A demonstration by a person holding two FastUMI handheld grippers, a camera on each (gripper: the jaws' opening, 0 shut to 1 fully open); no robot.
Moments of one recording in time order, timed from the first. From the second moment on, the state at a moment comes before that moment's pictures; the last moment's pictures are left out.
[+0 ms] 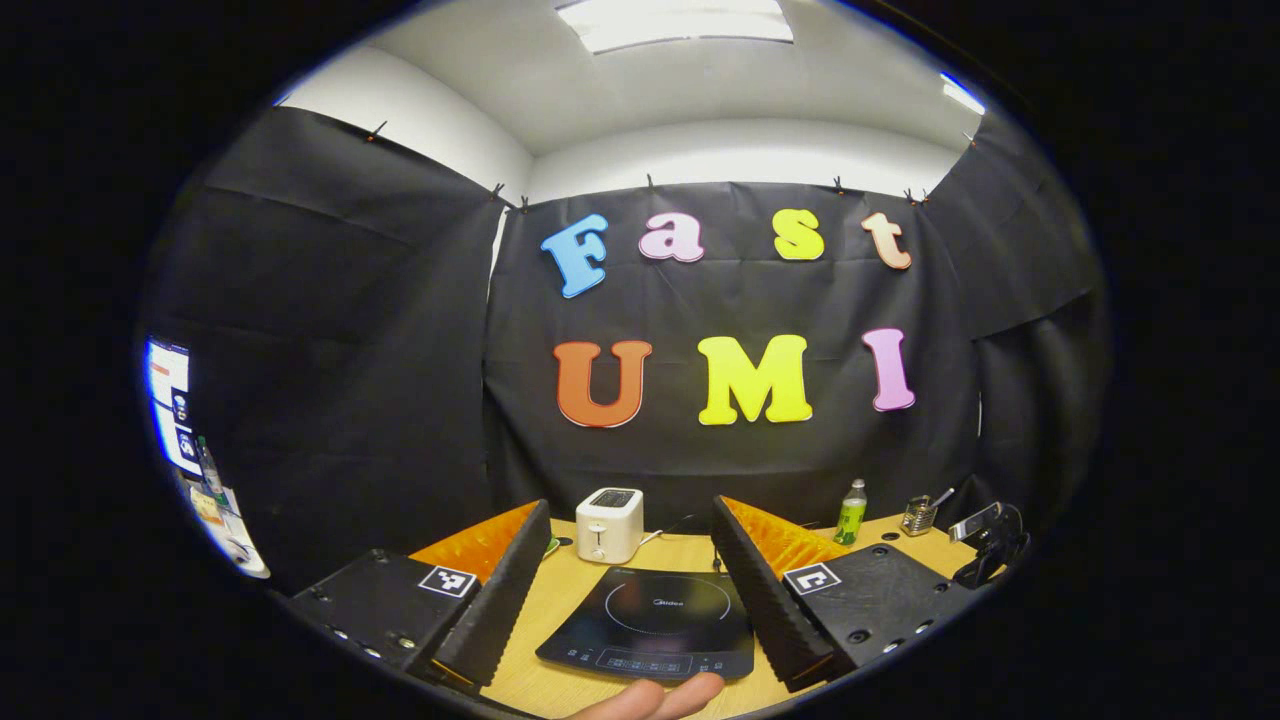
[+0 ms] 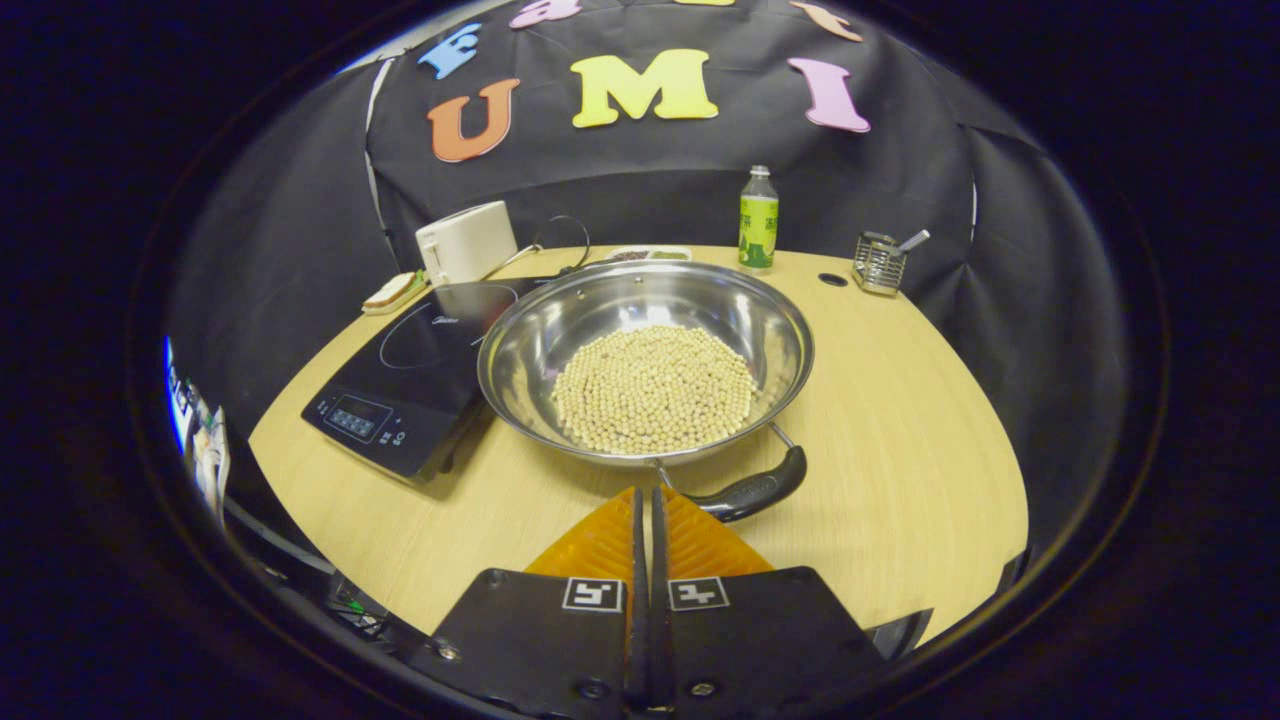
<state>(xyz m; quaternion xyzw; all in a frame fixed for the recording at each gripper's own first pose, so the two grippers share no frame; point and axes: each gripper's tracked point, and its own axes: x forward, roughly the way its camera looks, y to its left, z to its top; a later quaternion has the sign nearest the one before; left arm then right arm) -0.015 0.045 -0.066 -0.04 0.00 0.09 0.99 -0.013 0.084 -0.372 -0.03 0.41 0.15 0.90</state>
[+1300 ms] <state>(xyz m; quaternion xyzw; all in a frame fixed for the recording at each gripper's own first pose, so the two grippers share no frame) 0.058 -0.021 -0.098 -0.05 0.05 0.01 1.00 0.024 0.048 -0.390 -0.03 0.45 0.19 0.87</state>
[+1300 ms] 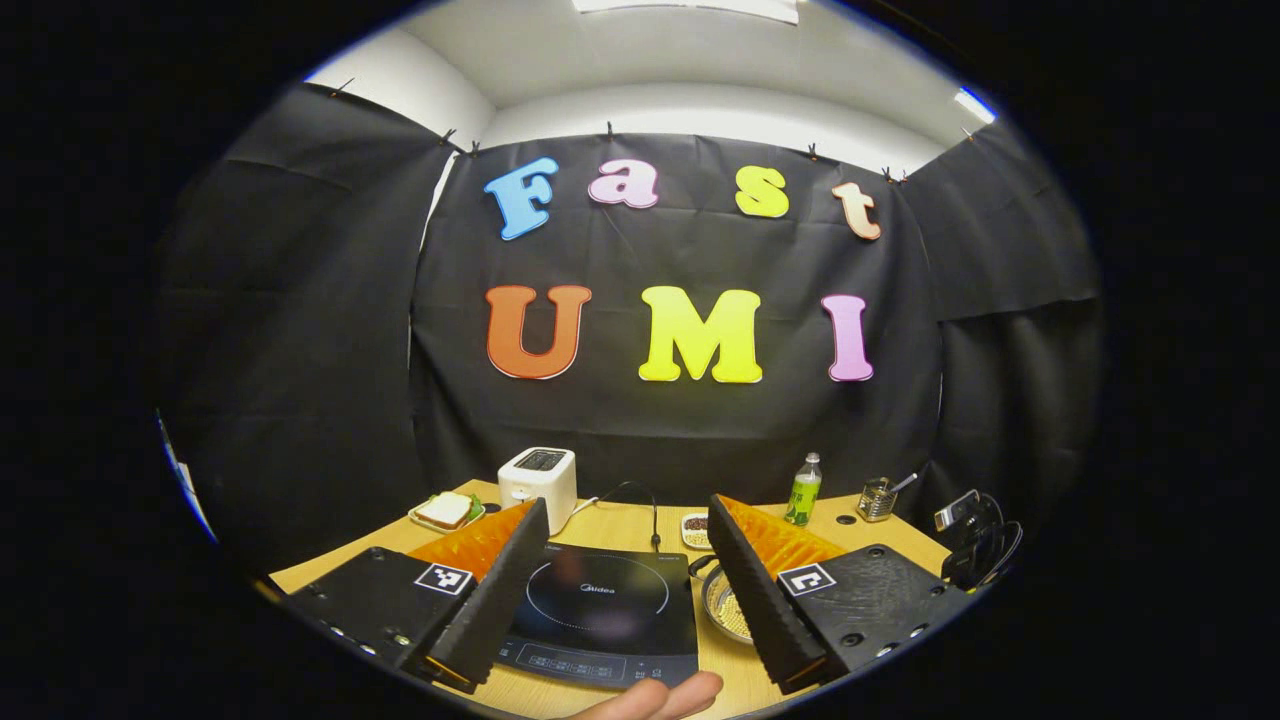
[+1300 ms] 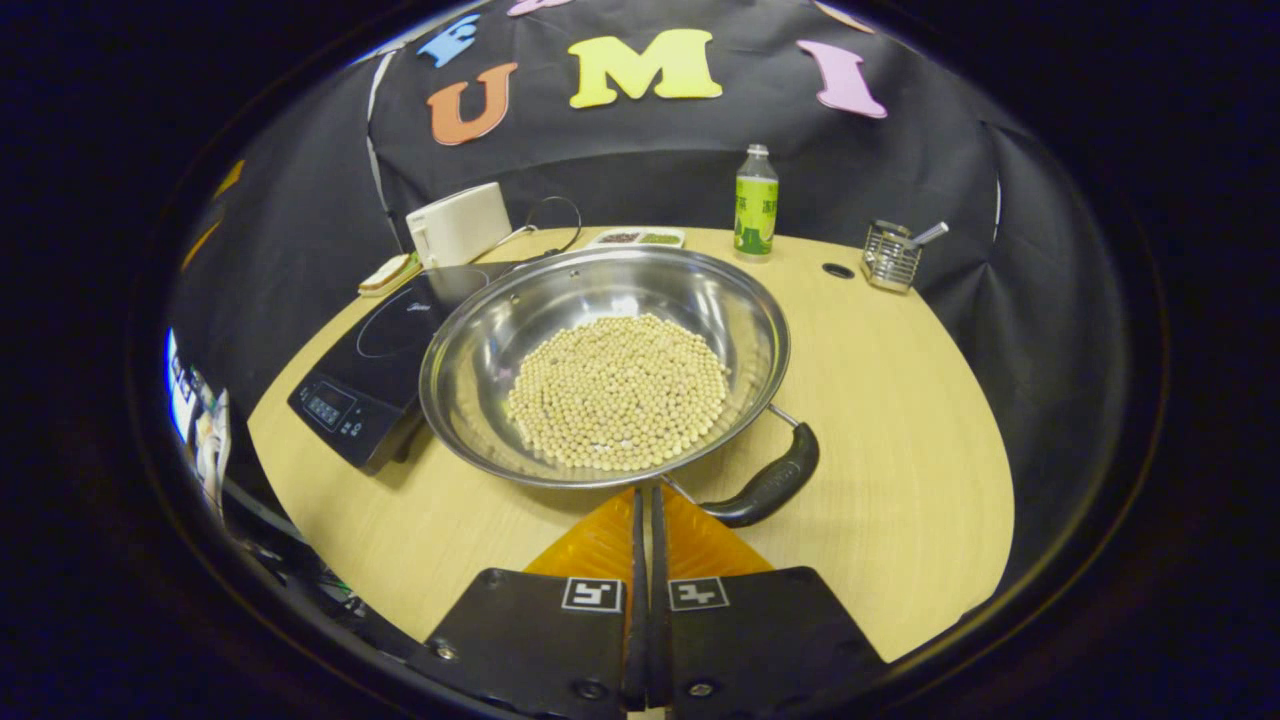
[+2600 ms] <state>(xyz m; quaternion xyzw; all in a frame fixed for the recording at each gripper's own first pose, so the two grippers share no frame) 0.125 -0.063 -0.146 -0.01 0.12 0.02 0.99 0.126 -0.028 -0.419 0.00 0.48 0.10 0.87</state>
